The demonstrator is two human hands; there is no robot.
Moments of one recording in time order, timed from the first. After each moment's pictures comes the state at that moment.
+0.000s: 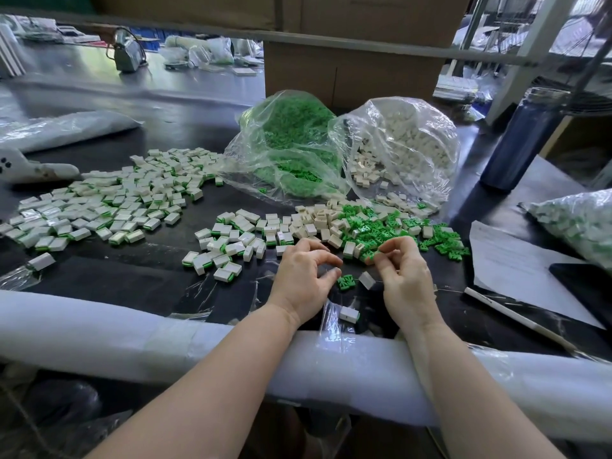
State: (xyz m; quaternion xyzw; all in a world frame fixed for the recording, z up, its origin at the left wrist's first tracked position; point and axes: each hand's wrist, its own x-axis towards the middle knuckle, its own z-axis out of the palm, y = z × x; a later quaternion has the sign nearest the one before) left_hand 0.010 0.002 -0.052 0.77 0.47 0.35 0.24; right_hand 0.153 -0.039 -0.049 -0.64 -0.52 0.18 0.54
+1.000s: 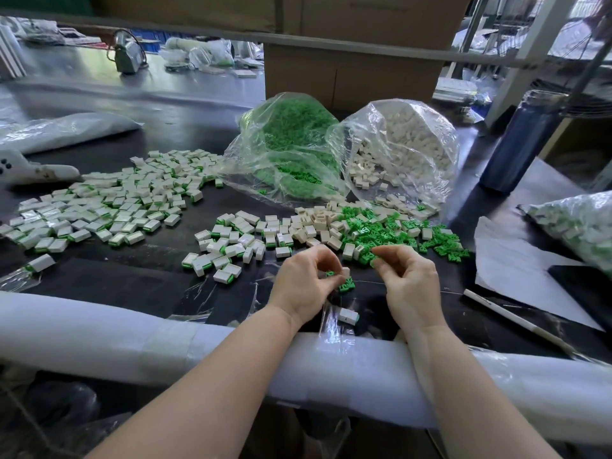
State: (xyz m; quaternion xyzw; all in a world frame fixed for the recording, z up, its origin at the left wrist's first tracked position) left_hand 0.011 -0.001 -0.050 0.74 0.45 0.37 0.33; right_hand 0.158 -0.040 -0.050 -0.65 -0.51 0.17 0.54
